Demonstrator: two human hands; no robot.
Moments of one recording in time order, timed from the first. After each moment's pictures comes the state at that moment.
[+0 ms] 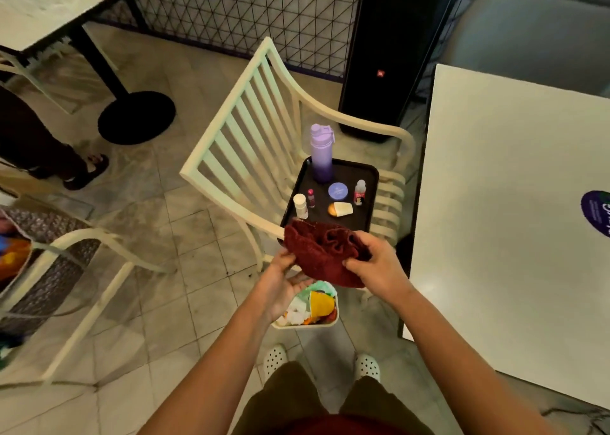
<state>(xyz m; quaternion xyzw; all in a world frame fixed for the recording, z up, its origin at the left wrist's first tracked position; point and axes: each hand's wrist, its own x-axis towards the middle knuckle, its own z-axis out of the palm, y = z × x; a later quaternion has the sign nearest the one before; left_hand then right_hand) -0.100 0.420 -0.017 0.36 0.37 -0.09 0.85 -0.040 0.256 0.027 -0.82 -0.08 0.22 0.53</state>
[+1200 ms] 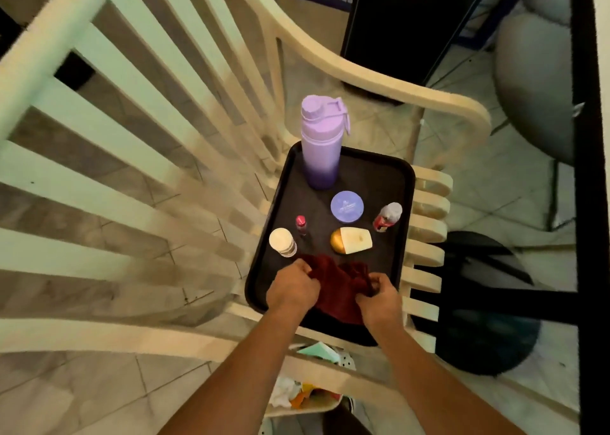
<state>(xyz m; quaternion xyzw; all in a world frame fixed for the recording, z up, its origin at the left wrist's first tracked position) 0.166 0.456 -0.268 0.80 0.34 -0.32 0.37 0.170 0.306 -0.303 -0.85 0.25 0.25 0.39</state>
